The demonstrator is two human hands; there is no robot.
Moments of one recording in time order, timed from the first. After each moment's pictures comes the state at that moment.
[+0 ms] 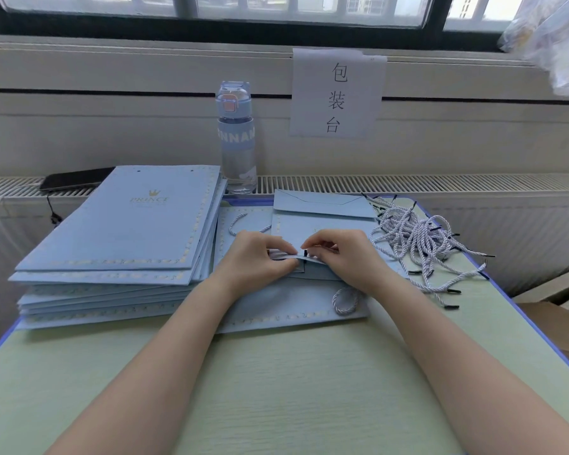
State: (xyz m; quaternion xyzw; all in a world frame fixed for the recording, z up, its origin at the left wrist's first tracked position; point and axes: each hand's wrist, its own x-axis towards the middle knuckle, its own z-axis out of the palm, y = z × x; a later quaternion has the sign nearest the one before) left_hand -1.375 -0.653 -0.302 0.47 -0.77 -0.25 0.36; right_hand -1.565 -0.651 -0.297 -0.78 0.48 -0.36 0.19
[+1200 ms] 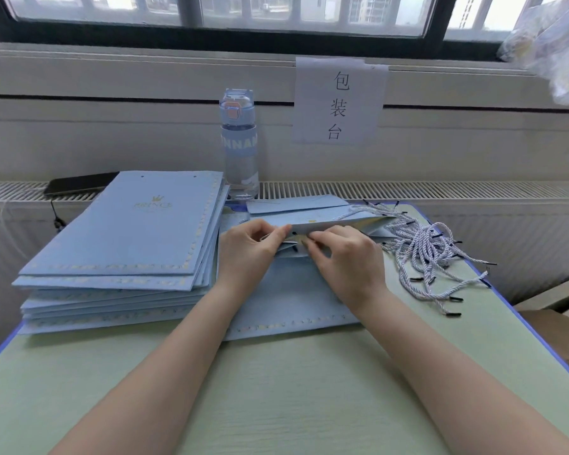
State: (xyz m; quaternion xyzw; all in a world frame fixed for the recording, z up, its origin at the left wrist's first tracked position) left_hand -1.388 -0.648 -0.287 0.53 -0.58 -0.27 0.55; right_hand -1.543 -0.644 -0.297 -0.73 0.49 -0.44 -0.16
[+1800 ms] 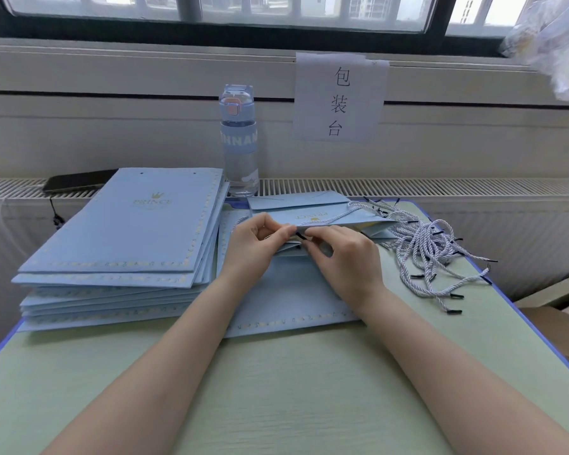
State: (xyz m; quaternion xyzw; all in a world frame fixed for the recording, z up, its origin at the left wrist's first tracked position) left_hand -1.388 -0.654 -0.291 0.44 -0.58 -0.40 0.55; right_hand -1.543 -0.645 -0.303 -0.73 0.48 -0.46 -0.12
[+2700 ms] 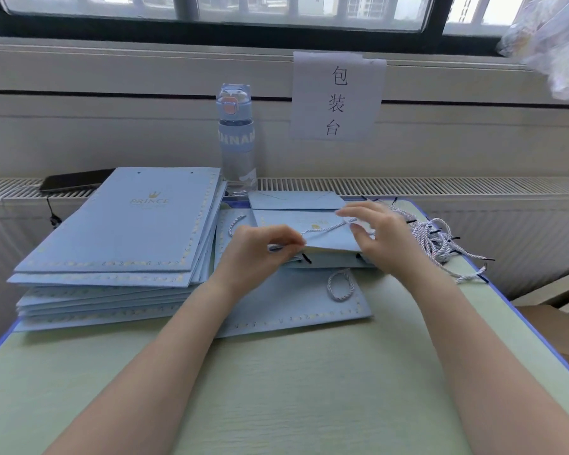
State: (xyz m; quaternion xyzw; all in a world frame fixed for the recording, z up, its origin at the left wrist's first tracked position) left_hand -1.379 -0.650 -0.294 0.37 -0.78 -0.17 0.47; right_hand -1.606 -0.657 -0.275 -0.77 0.52 -0.36 0.05
